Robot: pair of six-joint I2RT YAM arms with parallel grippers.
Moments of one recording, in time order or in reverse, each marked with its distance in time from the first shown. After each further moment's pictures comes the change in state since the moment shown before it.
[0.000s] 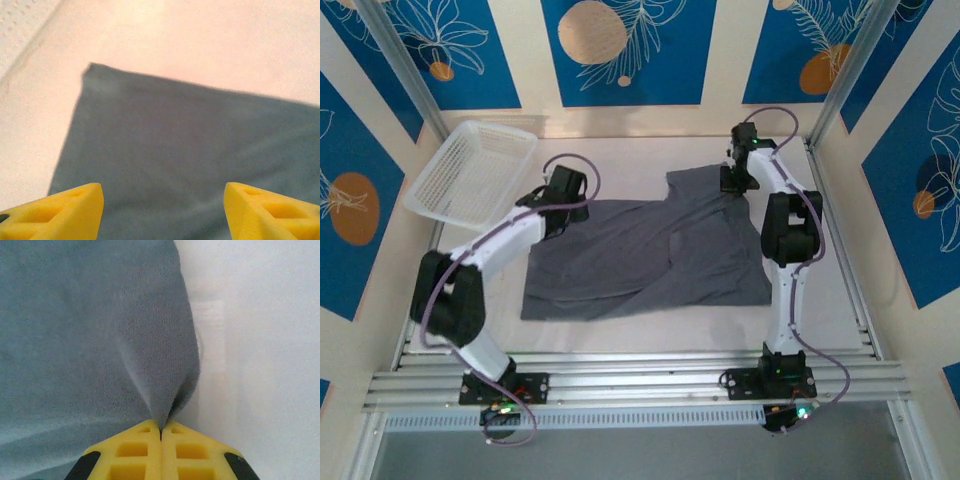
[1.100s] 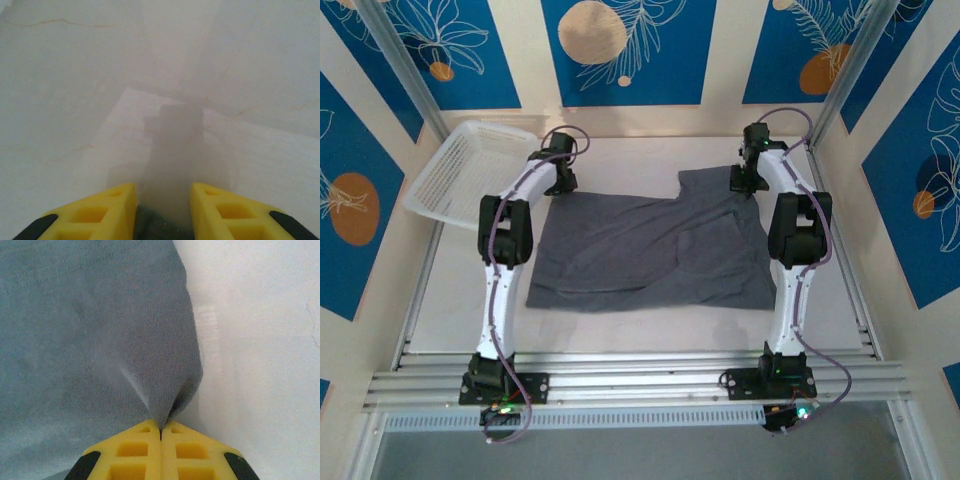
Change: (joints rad) left arm 0.226 0.786 0.831 -0.226 0.121 0.074; right arm -0.044 -0.026 -0.041 0.033 0.000 0.018
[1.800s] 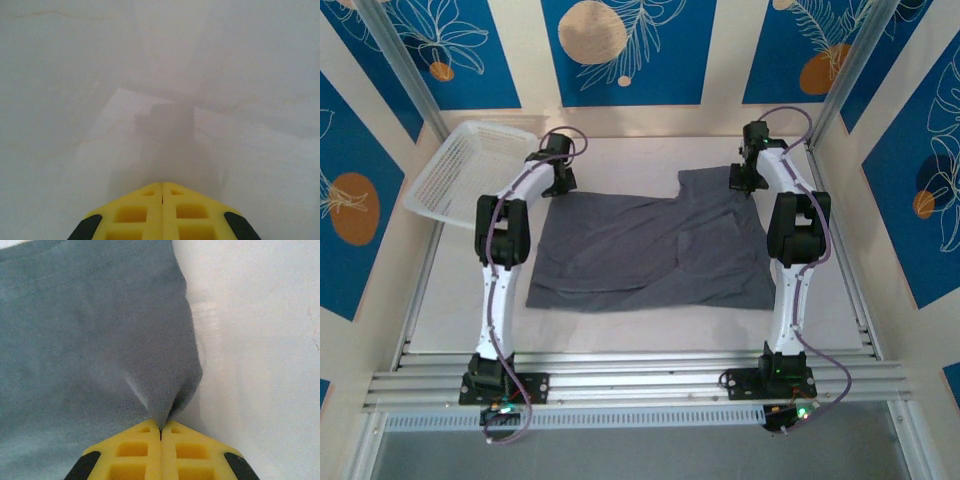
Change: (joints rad) left arm 0.011 -0.043 -0.071 0.035 0.035 -0.004; right arm -0.004 0.025 0.034 -0.019 0.000 0.020
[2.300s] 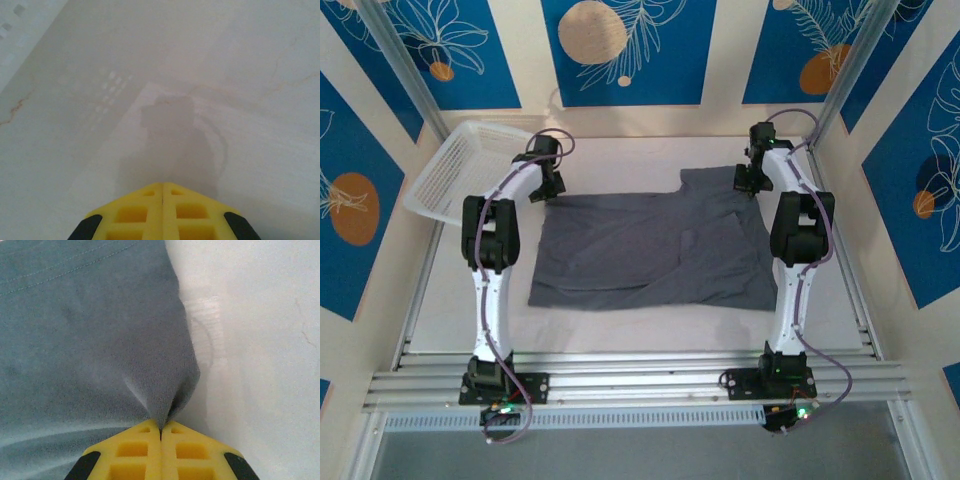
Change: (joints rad) left arm 0.041 -0.100 -0.118 -0.020 0.000 -0.014; right arm -0.028 0.004 0.000 -0.009 -0.035 0.014
